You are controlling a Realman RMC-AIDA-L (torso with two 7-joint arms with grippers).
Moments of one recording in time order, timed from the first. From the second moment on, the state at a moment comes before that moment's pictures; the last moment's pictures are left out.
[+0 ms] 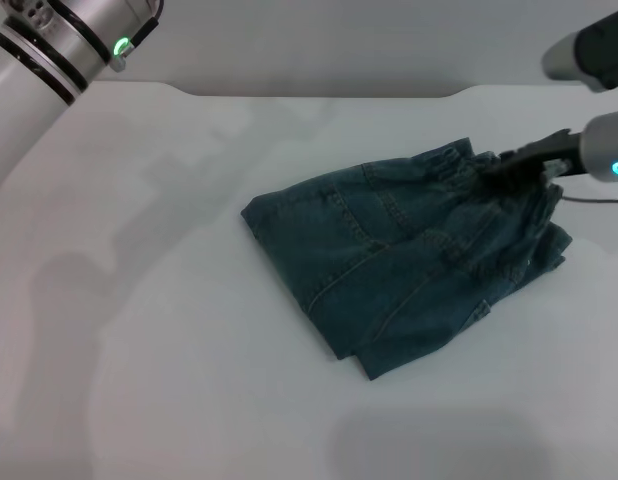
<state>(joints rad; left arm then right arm) -0.65 -2.07 1.43 0.64 0.48 1.00 -0.58 0.76 2.07 -1.03 -0.69 -2.50 -0.82 2.17</state>
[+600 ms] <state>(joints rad) -0.66 -2.07 1.43 0.65 0.48 0.99 -0.58 0.62 2.07 -1.03 -0.95 -2.49 -1.01 2.21</state>
